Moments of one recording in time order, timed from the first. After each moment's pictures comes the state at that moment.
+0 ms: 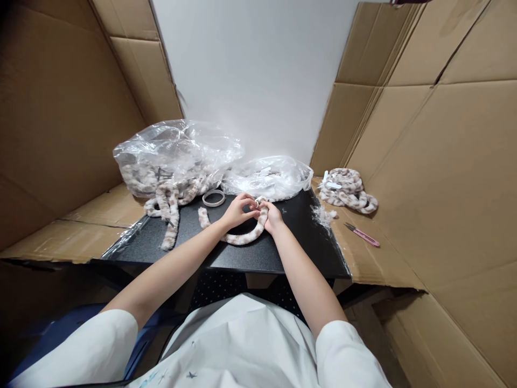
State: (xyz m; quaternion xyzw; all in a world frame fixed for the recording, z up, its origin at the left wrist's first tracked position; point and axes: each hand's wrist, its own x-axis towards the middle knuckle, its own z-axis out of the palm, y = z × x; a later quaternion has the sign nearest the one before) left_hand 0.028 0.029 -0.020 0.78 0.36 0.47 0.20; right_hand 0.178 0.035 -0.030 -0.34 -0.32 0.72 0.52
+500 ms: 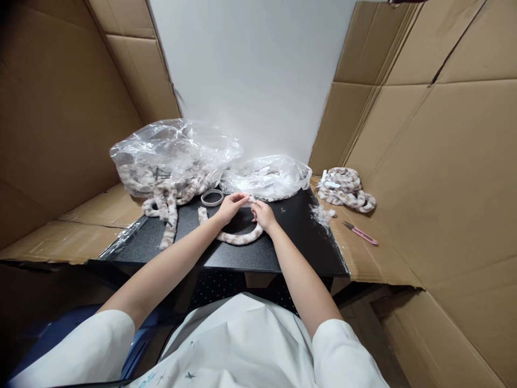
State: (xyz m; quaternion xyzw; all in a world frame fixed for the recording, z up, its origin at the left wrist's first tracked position) left_hand 0.023 0.047 -0.027 0.59 0.37 0.56 0.45; right_hand 0.168 0.026 -0.028 -0.42 -0.52 0.56 0.49
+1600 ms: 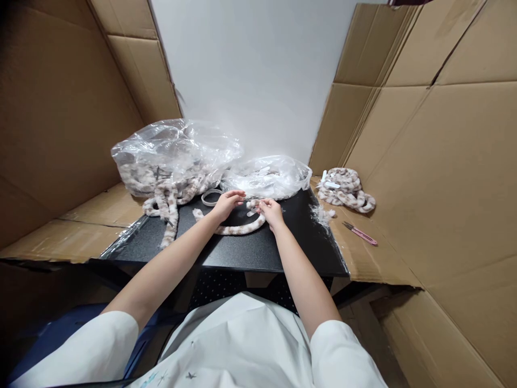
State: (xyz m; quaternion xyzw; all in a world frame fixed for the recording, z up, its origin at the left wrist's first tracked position) left_hand 0.013 0.055 -0.023 0.49 0.42 0.57 0.52; right_hand 0.181 0.040 -0.039 -0.44 -0.44 0.55 0.56
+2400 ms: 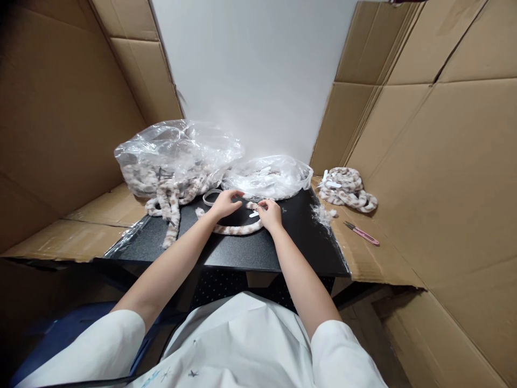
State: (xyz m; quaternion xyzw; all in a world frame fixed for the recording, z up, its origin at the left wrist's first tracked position) left_hand -0.012 0.057 -0.015 0.74 0.52 0.39 0.15; right_hand 0.184 0.028 -0.034 -0.53 -0.65 0.23 0.49
